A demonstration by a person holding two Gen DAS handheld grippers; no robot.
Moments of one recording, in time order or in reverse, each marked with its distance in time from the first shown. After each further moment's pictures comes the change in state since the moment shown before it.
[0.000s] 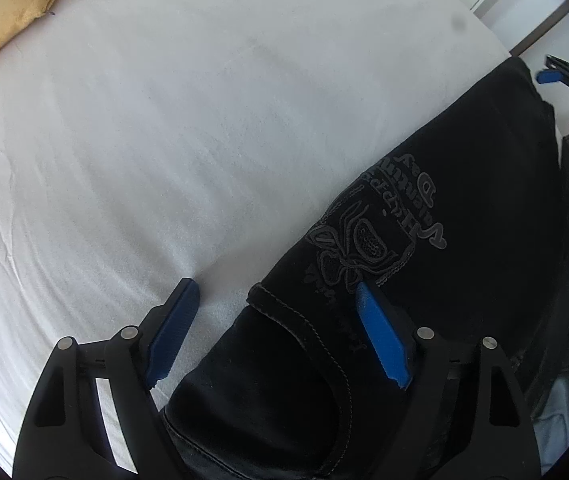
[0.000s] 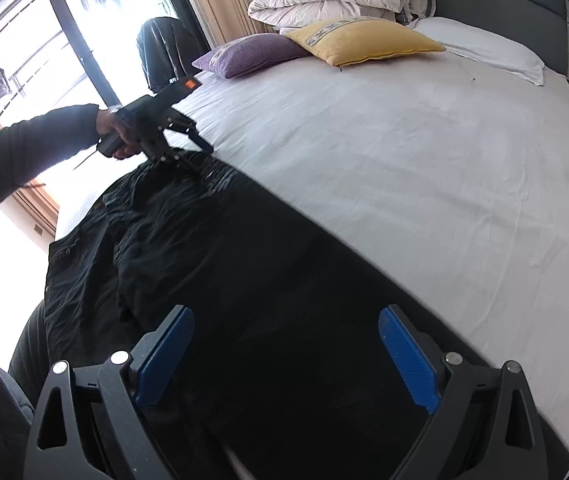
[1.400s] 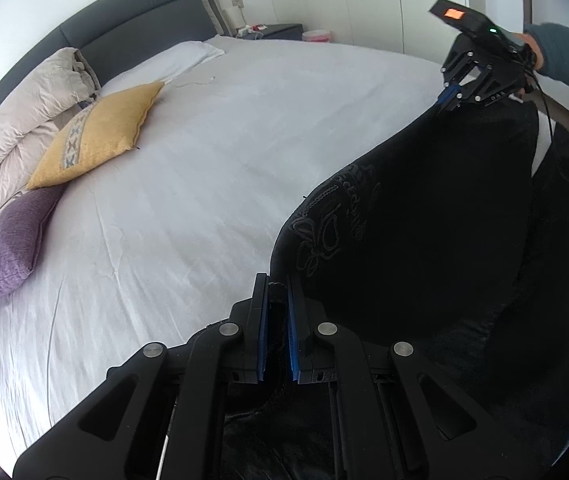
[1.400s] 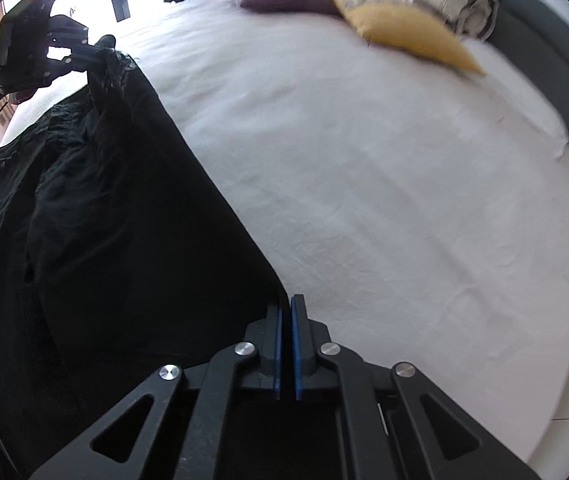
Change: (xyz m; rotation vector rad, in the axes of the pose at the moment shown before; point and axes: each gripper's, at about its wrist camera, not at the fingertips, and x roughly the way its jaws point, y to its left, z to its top) left arm -0.095 -0.128 -0.114 0.110 -0.484 0.366; right arm 0.044 0.006 0.033 -0.327 0.185 -0.245
